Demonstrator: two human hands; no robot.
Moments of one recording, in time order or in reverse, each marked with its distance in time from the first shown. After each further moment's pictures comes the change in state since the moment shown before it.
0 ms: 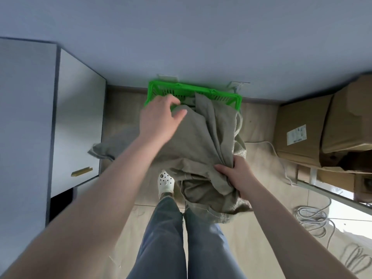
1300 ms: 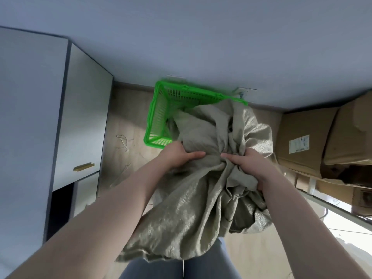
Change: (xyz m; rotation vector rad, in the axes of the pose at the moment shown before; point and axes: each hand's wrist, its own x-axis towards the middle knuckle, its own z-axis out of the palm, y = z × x) left_hand -0.030 -0.026 0.068 -0.352 -0.549 -0.299; right_hand -0.003 -0.072 -0.026 0.056 -0.159 0.106
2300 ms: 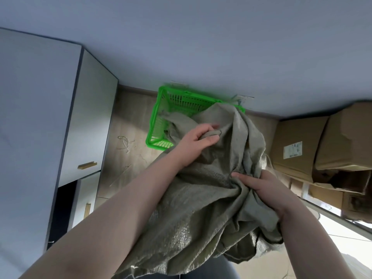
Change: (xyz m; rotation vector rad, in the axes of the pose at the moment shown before) left_hand -0.052 0.054 -0.014 -0.544 -0.054 0.526; right_hand -0.092 -0.013 -0.003 0.240 -0.084 0.076
